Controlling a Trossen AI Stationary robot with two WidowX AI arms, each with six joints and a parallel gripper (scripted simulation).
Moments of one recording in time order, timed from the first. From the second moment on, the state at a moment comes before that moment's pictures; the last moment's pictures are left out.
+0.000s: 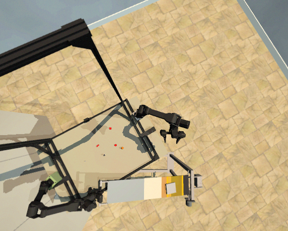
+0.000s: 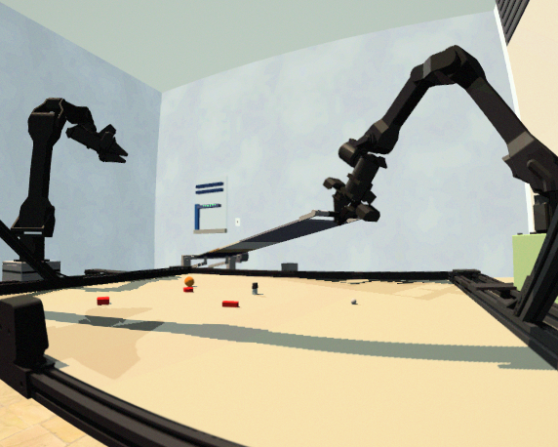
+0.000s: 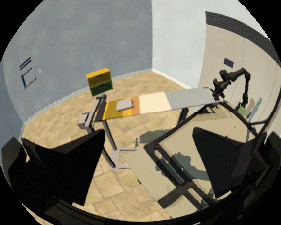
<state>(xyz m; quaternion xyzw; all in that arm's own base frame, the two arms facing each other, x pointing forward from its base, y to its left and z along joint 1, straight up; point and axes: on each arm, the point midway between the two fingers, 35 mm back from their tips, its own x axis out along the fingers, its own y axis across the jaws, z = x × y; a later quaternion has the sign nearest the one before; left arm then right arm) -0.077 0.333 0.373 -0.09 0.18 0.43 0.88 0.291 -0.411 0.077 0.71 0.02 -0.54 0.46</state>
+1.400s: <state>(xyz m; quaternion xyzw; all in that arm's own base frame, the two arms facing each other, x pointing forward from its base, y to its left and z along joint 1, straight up) -0.077 0.334 0.373 -0.09 0.18 0.43 0.88 0.286 -0.406 0.023 0.71 0.04 -0.55 0.44</state>
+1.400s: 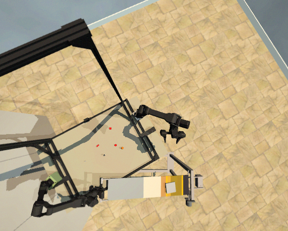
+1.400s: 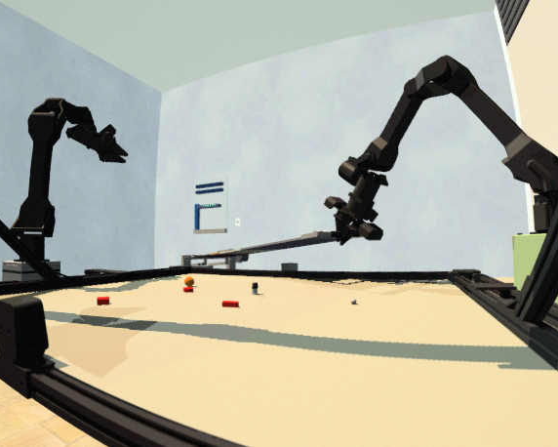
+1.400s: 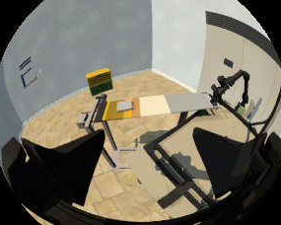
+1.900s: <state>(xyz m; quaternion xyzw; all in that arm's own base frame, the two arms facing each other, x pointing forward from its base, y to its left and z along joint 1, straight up) -0.077 0.334 0.373 -0.09 0.18 0.43 0.88 0.287 -0.406 0.032 0.71 0.04 -0.55 0.44</state>
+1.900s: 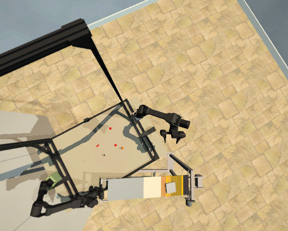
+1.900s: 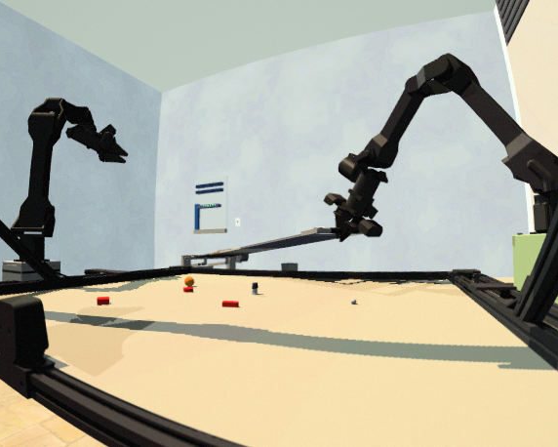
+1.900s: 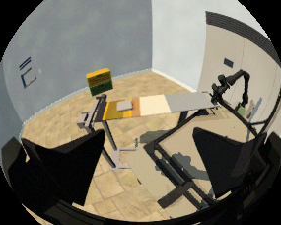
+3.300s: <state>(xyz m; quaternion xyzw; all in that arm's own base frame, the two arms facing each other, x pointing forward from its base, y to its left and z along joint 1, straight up) -0.077 0.334 0.373 -0.09 0.18 0.43 0.88 0.289 -0.409 0.058 0.71 0.03 -0.54 0.45</state>
